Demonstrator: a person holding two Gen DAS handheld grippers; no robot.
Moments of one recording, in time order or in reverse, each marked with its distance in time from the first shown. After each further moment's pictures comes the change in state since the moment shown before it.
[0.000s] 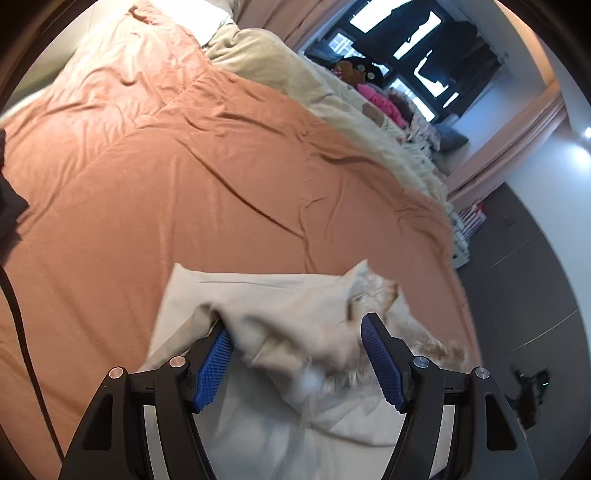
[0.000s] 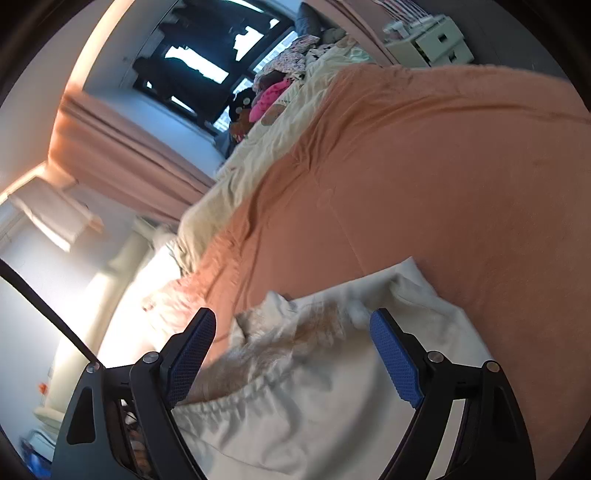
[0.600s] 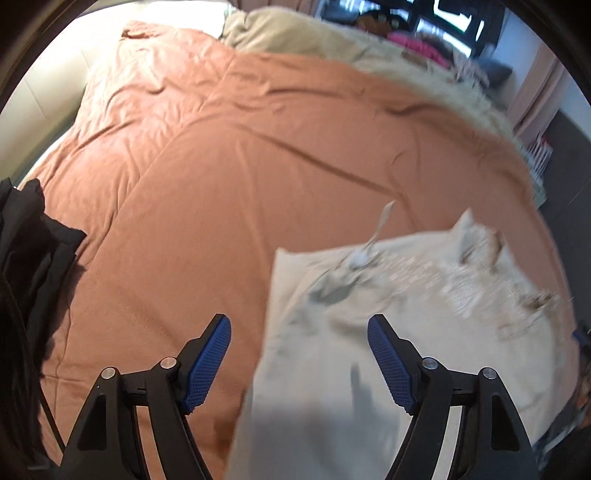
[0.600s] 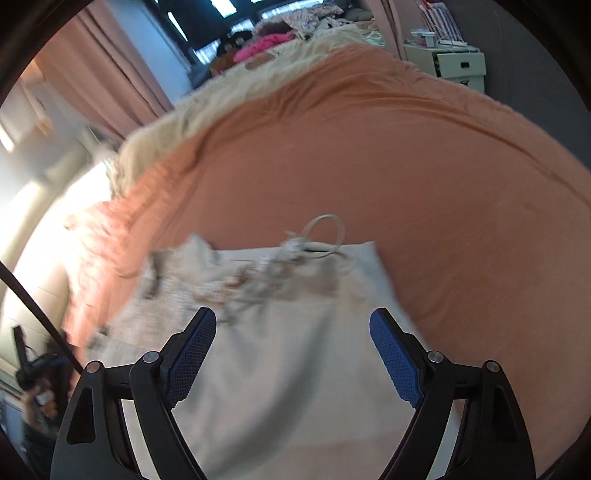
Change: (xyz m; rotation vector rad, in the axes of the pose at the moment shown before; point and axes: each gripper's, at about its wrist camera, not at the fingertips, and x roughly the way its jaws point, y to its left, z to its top) left arm 0.046 0.045 0.003 0.187 0.147 0.346; right arm 0.040 0.036 0.030 -0.275 0.179 -0.333
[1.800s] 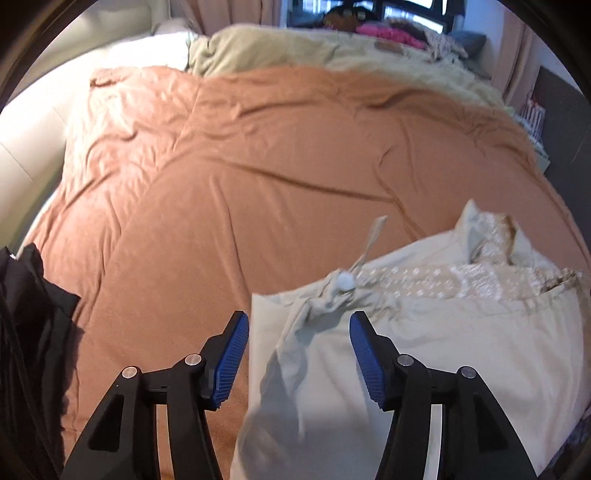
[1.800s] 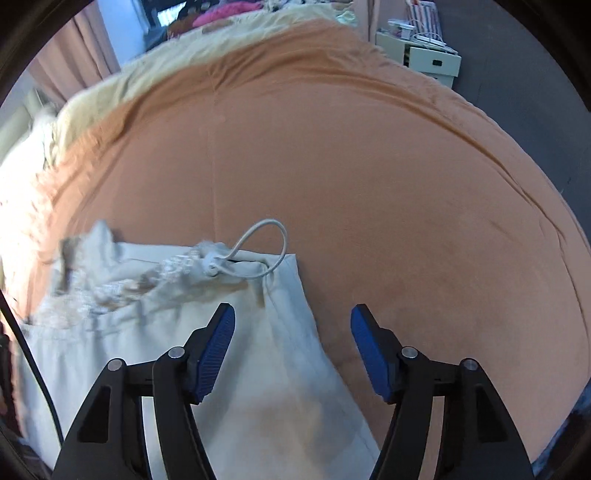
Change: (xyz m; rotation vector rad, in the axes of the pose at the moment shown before) left arm 0.004 -0.043 0.022 0.163 -0.084 0.064; right arm 0.052 -0.015 0.024 -0.022 0.082 -0.227
